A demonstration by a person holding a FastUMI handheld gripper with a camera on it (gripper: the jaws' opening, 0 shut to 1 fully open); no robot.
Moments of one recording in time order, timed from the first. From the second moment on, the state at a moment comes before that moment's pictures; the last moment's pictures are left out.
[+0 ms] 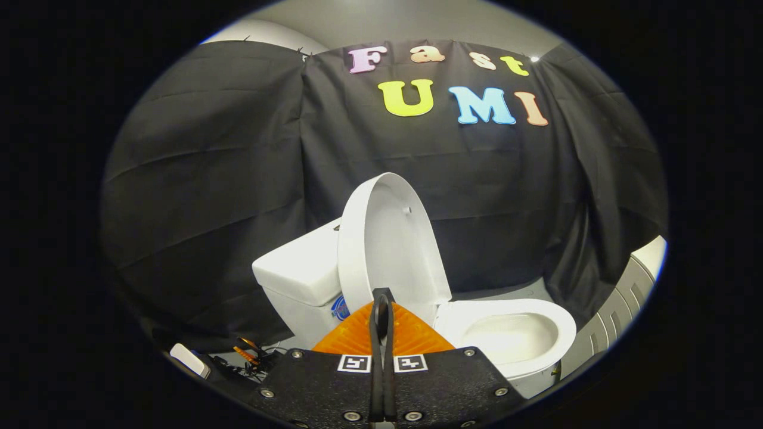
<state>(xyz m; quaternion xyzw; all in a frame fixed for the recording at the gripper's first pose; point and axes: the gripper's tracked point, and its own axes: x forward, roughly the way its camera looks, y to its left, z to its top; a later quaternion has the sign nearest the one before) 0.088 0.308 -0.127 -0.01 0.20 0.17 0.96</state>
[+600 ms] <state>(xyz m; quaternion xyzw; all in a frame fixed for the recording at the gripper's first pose) 0.084 0.309 -0.097 0.00 0.17 0.20 0.96</state>
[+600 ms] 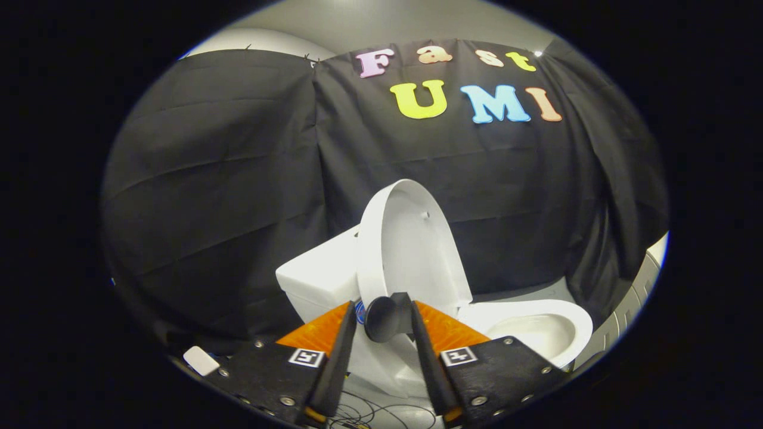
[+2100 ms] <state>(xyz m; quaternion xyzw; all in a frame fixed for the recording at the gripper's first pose) 0.021 0.032 0.053 -0.06 -0.01 0.06 1.00</state>
